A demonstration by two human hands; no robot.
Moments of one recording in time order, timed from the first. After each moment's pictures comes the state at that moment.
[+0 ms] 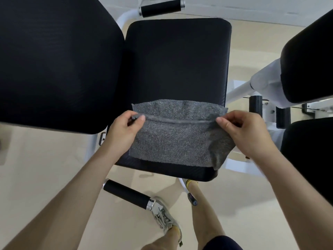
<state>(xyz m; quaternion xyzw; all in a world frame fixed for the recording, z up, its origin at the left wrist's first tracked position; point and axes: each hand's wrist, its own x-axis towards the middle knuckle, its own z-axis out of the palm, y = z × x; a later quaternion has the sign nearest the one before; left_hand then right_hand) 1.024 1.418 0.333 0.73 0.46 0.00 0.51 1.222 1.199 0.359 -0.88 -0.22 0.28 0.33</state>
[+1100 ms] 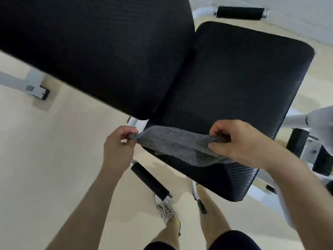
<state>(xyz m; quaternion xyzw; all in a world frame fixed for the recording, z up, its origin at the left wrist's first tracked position) 0.925 1.407 0.347 0.64 0.65 0.16 0.39 1.193 1.311 0.413 -0.72 -0.51 0.46 0.12</state>
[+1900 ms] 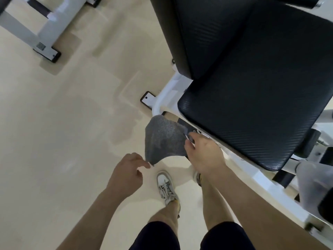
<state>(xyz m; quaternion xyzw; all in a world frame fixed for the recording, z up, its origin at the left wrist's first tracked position) 0.737 1.286 0.283 0.78 0.53 -0.02 0.32 0.979 1.267 0.306 -0.80 -0.51 0.32 0.07</state>
